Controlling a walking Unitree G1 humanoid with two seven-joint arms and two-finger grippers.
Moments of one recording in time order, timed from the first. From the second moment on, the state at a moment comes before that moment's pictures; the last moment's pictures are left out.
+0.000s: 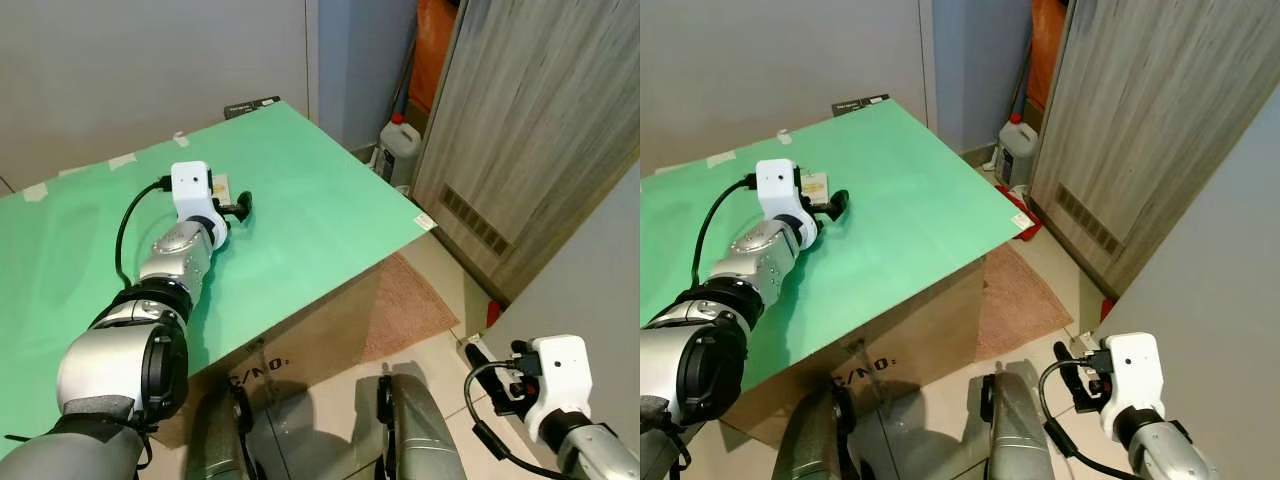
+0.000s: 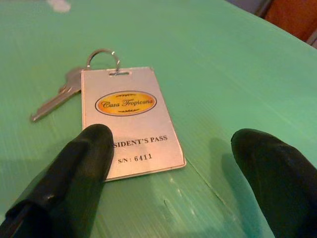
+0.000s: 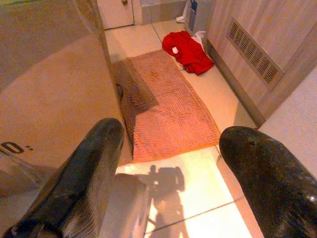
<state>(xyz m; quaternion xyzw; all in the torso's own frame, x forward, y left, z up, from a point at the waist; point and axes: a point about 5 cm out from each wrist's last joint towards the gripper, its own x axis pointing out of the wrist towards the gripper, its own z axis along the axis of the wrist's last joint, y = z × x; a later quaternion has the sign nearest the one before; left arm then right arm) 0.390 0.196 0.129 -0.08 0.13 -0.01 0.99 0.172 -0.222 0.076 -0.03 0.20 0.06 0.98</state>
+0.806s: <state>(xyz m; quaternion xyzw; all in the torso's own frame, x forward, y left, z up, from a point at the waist) 0.391 0.177 0.128 -0.19 0.15 -0.05 0.97 0.192 -0.209 0.073 0.00 0.20 0.08 0.98</state>
